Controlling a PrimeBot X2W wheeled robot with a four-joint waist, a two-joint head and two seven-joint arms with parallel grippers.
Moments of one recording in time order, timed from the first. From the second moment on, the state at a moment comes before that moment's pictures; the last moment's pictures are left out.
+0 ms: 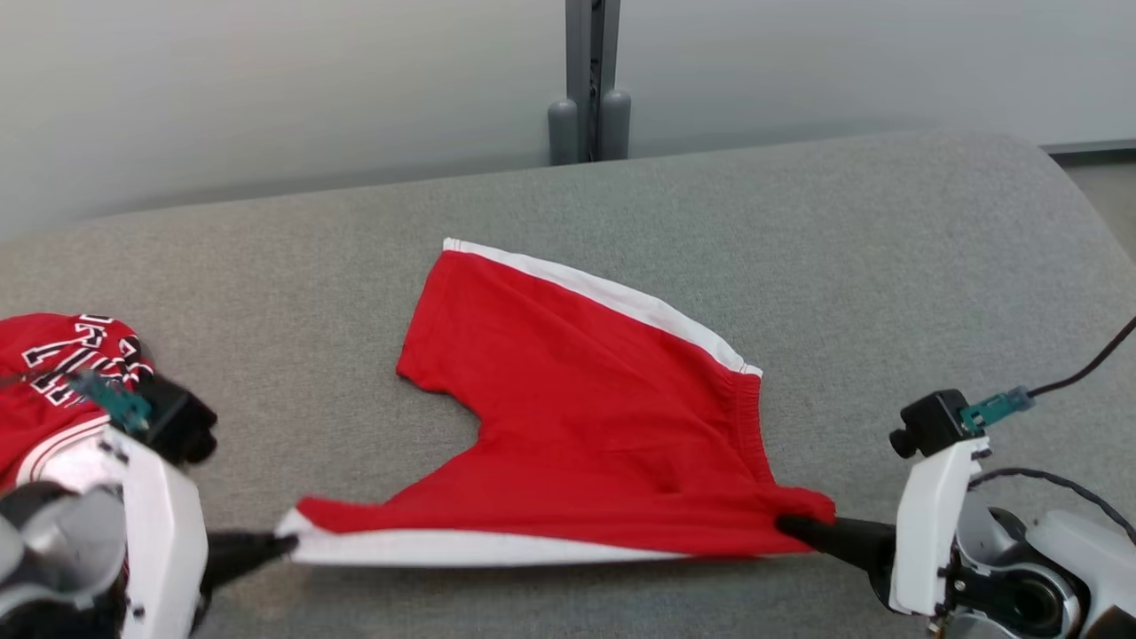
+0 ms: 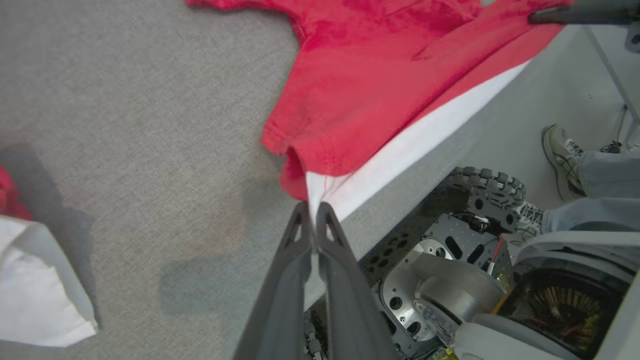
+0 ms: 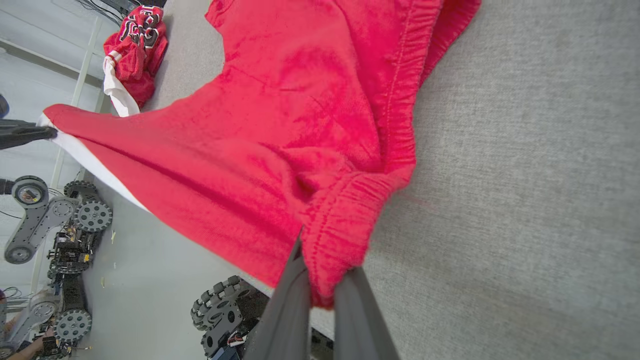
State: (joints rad) left arm -0.72 1.13 -1.23 -0.23 -1.45 0.00 0.55; right arm -0.54 -0.68 1.06 0.22 1.46 0.13 0.34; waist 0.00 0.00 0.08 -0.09
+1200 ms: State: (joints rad) left arm -1.32 0.92 -1.03 0.29 -1.42 -0.10 0.84; right arm -0.81 -0.35 0.82 0.27 1.40 0.13 0.22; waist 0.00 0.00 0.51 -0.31
